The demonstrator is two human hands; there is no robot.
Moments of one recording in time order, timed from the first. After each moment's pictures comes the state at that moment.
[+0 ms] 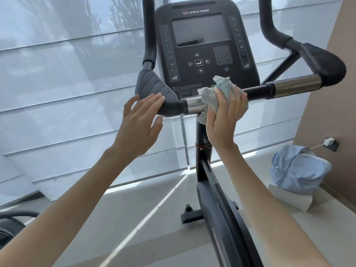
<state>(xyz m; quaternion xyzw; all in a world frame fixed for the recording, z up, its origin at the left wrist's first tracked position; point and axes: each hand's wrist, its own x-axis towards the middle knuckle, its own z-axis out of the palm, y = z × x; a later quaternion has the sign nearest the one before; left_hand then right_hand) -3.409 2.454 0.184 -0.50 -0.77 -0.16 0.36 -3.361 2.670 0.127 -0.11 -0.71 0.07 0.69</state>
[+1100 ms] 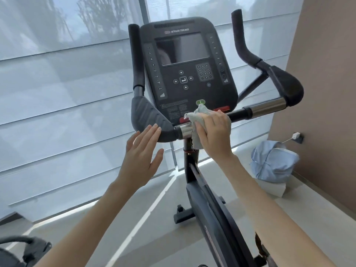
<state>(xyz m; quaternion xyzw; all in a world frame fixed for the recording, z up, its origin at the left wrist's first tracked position) -3.408 2.446 0.185 -0.54 -0.77 -0.18 0.30 -3.326 2.657 0.169 -0.15 -0.81 0.04 0.57</state>
